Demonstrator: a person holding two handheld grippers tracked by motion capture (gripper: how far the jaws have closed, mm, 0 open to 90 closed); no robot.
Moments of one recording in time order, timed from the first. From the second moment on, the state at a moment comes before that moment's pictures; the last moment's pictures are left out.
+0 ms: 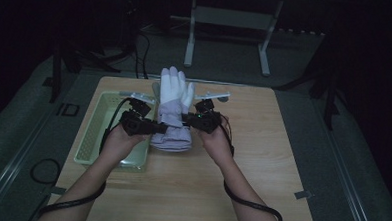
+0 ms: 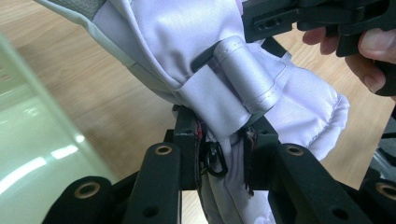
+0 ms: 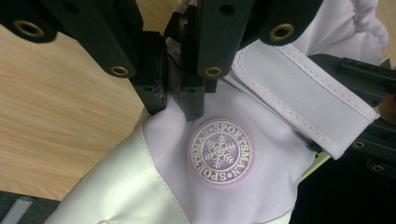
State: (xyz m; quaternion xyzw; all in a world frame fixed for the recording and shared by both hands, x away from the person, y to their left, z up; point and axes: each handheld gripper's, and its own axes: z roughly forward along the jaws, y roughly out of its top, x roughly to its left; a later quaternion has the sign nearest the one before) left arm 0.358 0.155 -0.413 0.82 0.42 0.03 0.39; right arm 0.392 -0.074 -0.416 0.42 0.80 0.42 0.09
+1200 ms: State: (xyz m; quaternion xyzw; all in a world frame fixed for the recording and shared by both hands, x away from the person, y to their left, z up) left arm 0.345 0.297 -0.456 0.80 0.48 0.01 0.37; right arm 0.396 0.087 -0.451 0.38 0.84 0.37 0.07
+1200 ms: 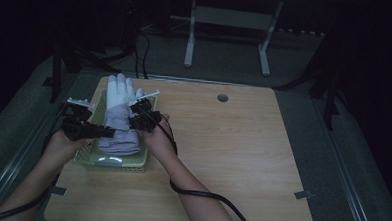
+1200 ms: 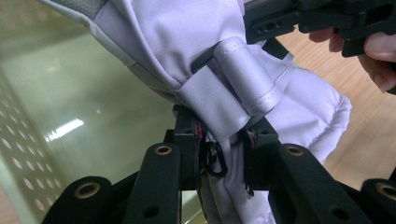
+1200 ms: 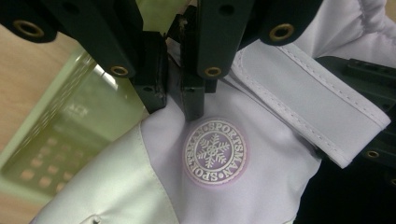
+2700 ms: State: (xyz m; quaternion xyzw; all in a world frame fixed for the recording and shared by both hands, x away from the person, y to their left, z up) left arm 0.345 0.297 -0.497 0.78 0.53 0.01 0.33; right arm 0.398 0.105 -0.479 0.35 0.89 0.29 0.05
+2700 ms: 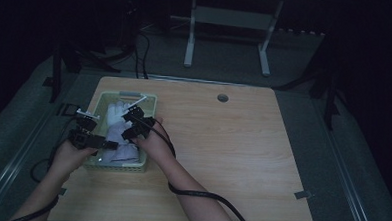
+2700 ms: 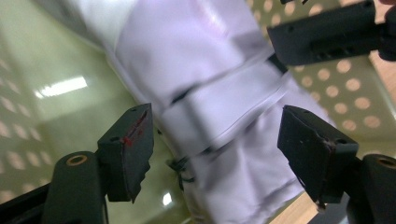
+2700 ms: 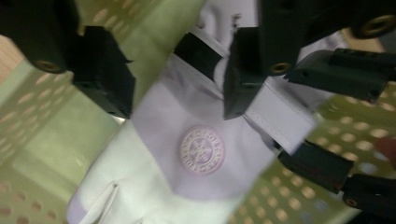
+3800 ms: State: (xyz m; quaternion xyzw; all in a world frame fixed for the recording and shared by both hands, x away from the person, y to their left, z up) left arm 0.314 0.212 -0.458 0.76 0.44 0.13 0.46; right arm 0.389 -0.019 -0.451 0.34 0.87 0.35 0.06
